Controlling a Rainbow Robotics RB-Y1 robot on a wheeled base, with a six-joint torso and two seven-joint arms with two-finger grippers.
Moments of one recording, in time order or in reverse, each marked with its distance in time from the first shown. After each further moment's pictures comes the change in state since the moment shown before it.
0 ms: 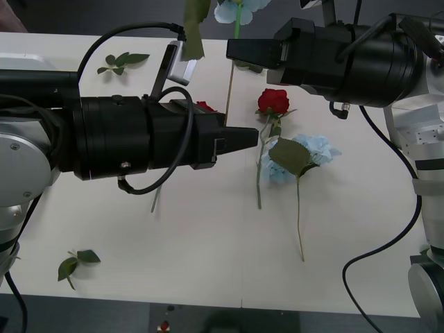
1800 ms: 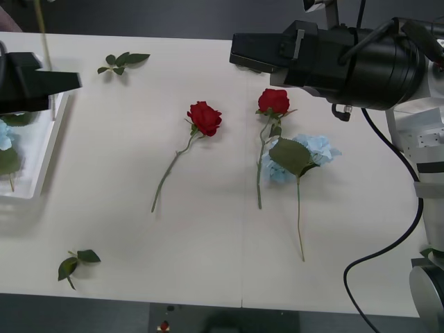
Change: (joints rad) right arm 0.016 0.000 -0.013 0.001 0.002 0.000 0.000; left arm 0.186 0.394 0.523 0.086 0.232 0.031 0.145
